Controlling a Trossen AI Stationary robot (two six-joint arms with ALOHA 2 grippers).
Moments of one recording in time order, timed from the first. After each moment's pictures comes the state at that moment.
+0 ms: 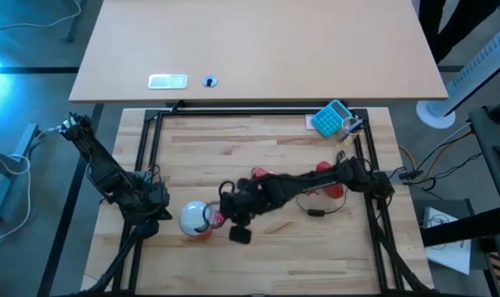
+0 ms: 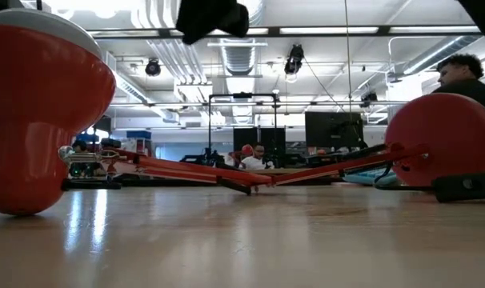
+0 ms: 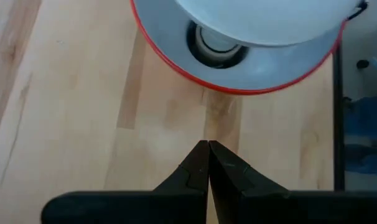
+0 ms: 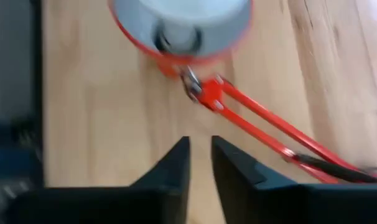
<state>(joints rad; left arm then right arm) -0.85 0.72 0.59 -0.86 -0.27 -1.02 0.26 2.21 2.32 -1.14 0.05 0.32</state>
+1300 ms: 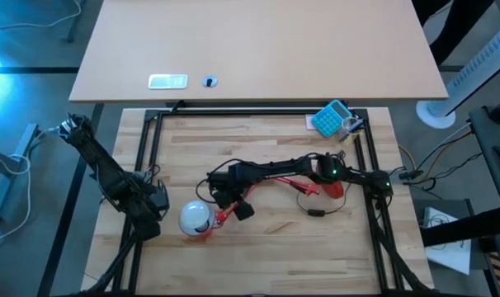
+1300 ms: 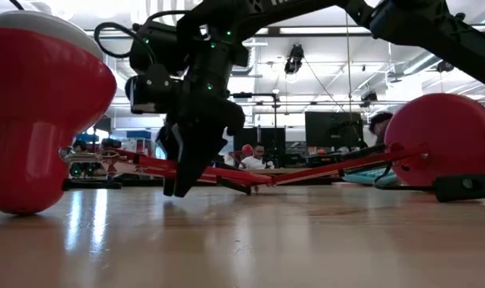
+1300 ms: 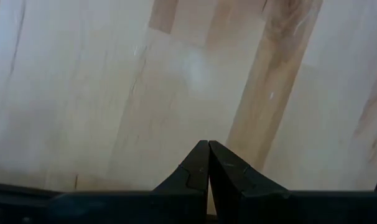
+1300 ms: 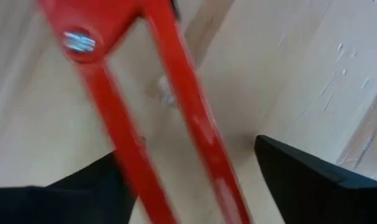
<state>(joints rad) -0.85 0.83 0.56 -0.98 -0.07 -1.18 0.04 2.52 2.27 -1.02 -0.20 -0.45</state>
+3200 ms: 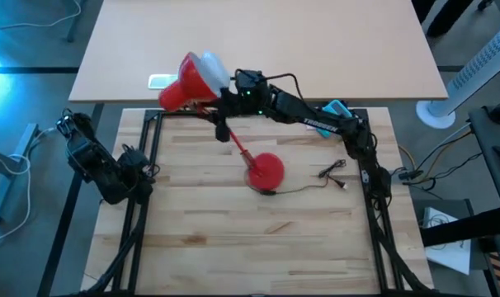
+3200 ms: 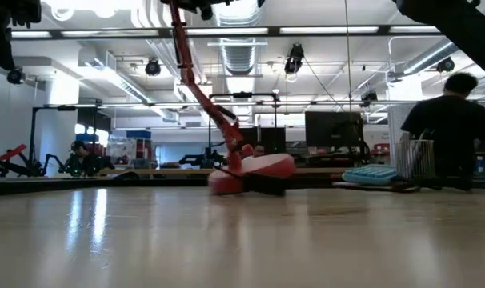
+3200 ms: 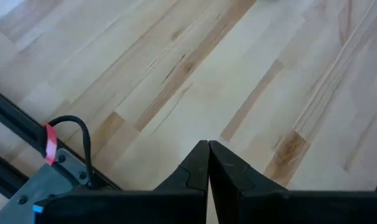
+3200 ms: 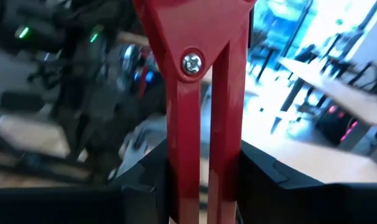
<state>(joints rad) -0.85 0.65 0.94 -1.57 -0.47 -1.54 -0.26 2.13 2.32 -0.26 -0.26 -0.30</state>
